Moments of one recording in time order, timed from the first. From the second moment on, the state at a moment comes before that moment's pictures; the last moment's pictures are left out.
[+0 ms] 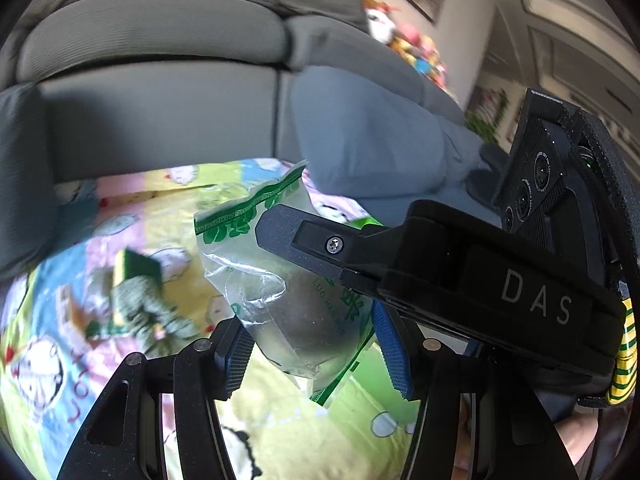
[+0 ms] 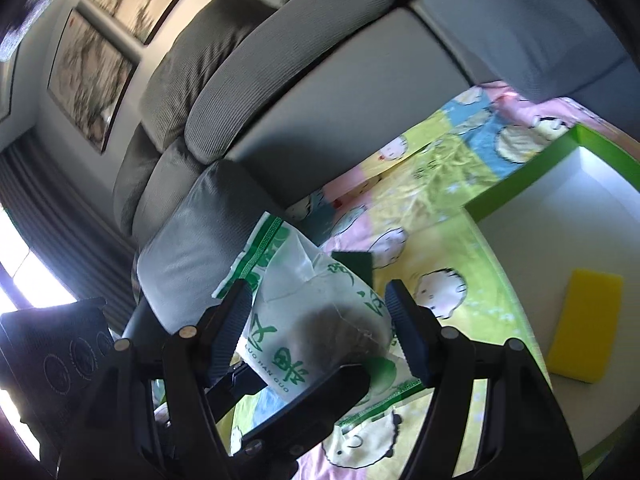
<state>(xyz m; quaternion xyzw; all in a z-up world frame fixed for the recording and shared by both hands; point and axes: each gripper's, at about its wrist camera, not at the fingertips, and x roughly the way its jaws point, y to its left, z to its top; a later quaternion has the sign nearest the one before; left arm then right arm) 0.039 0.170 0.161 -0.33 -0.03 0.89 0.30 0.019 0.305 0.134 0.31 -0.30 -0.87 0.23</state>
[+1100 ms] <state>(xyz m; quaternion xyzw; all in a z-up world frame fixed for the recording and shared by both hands) 0.018 0.280 0.089 -0.44 -0.04 0.80 0.41 0.032 0.424 0.068 0.36 -0.39 -0.85 -0.01</state>
